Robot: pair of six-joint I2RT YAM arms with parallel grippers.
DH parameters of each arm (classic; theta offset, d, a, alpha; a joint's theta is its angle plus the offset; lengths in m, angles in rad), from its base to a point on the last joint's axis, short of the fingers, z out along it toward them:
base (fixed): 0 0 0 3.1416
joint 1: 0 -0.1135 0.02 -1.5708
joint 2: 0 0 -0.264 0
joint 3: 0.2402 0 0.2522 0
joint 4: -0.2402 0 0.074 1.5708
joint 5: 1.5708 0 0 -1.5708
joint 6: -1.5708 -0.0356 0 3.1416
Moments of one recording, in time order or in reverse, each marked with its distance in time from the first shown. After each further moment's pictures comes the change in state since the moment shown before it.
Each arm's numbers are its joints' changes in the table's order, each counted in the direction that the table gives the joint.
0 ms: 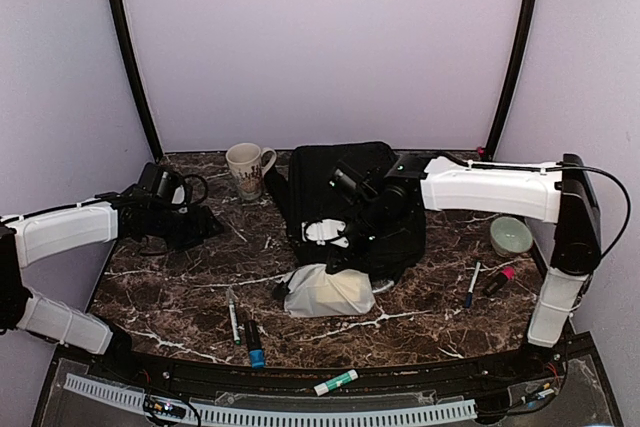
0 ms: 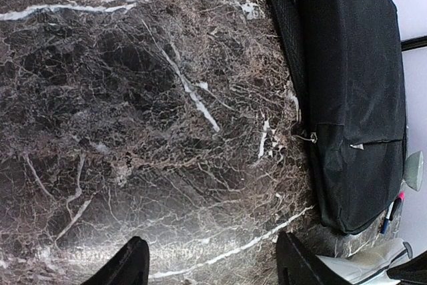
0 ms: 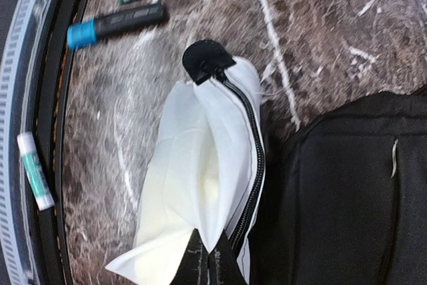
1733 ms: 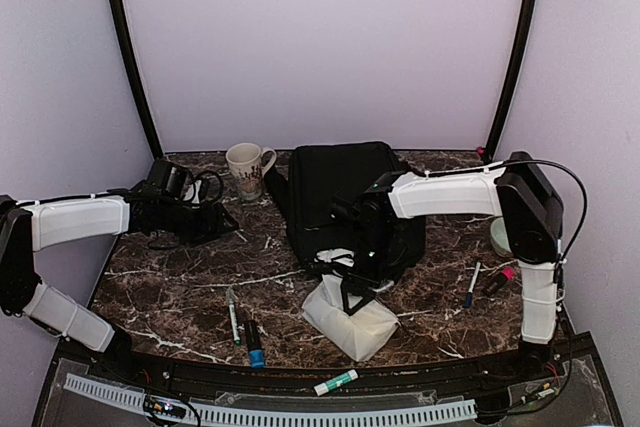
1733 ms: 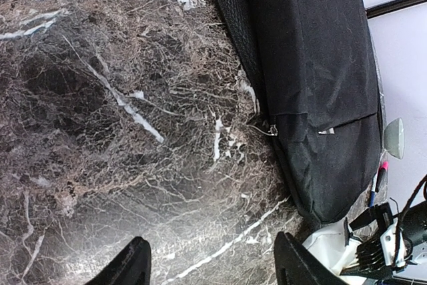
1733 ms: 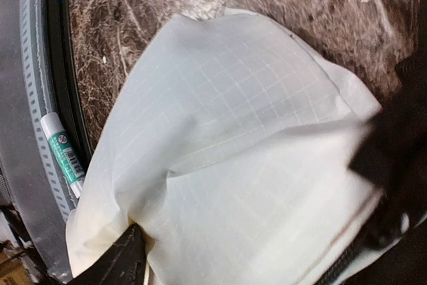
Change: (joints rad) left arm 0.000 -0.114 0.039 0.106 0.154 -0.086; right arm 0.072 -0.203 -0.009 -0.215 -0.188 -0.179
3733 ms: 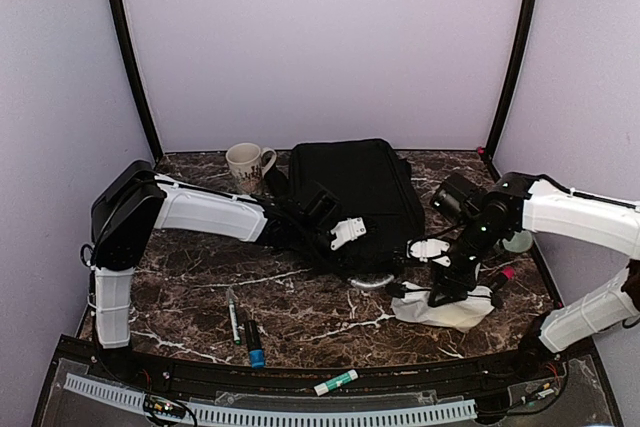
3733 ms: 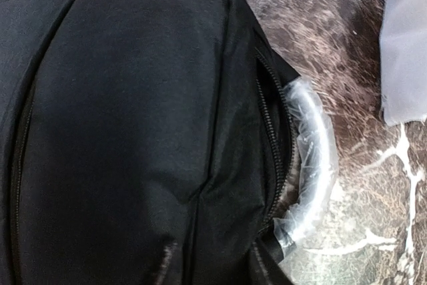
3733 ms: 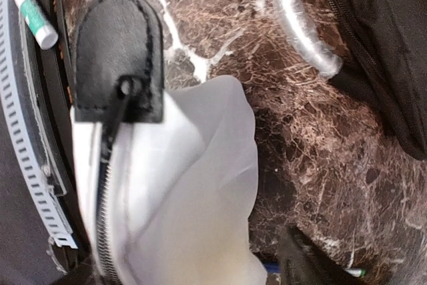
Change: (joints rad) left arm 0.573 -0.692 0.608 0.075 -0.163 -0.963; right arm 0.169 0.740 -0.542 -0.016 0.257 0.125
